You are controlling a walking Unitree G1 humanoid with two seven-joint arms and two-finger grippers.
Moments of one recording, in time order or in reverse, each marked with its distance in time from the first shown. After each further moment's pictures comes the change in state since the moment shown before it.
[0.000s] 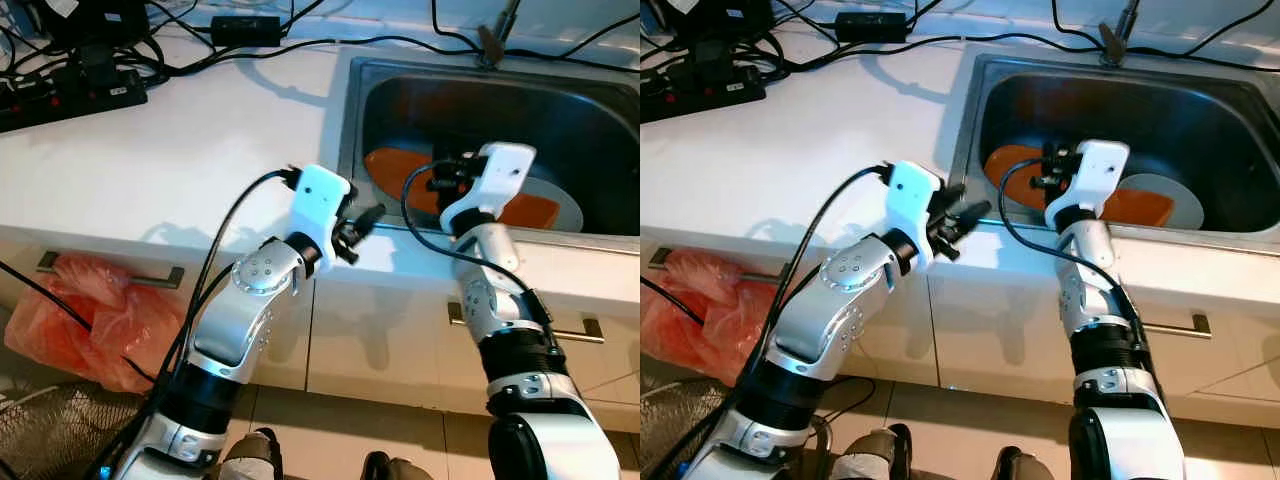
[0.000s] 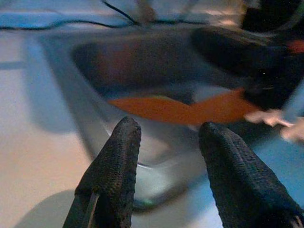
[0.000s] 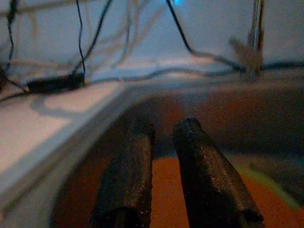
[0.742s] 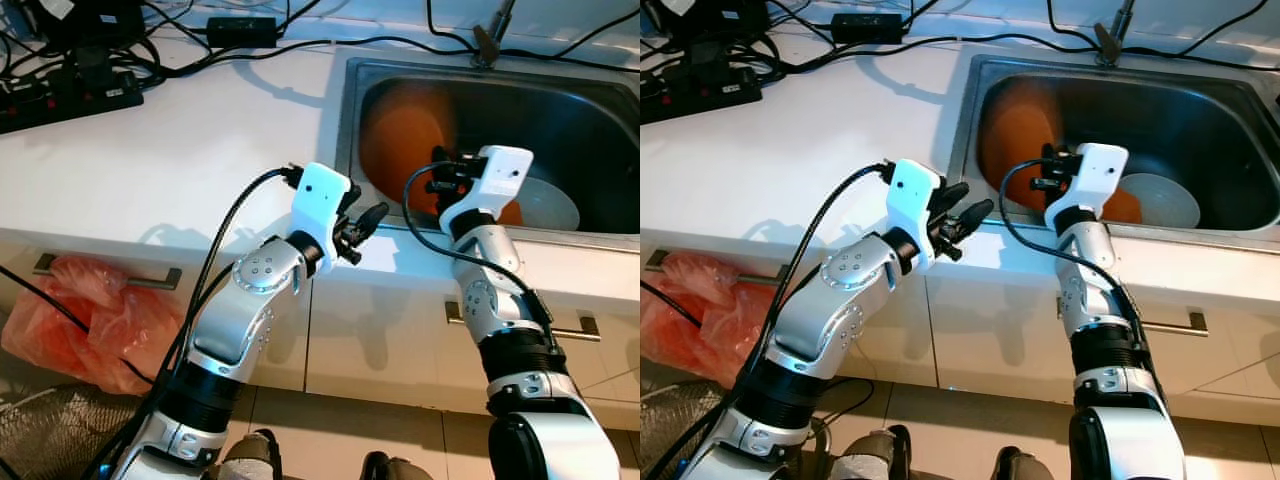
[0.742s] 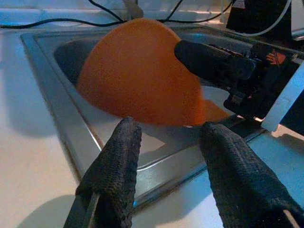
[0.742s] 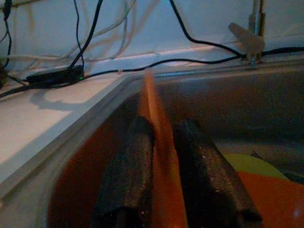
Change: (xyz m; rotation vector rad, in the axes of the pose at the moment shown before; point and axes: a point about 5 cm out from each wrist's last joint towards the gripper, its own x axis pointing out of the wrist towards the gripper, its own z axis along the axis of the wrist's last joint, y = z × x) left arm 0.000 -0.007 0.000 -0.015 0.033 -0.079; right arm -0.002 0.000 -0.015 0.052 0.079 0.006
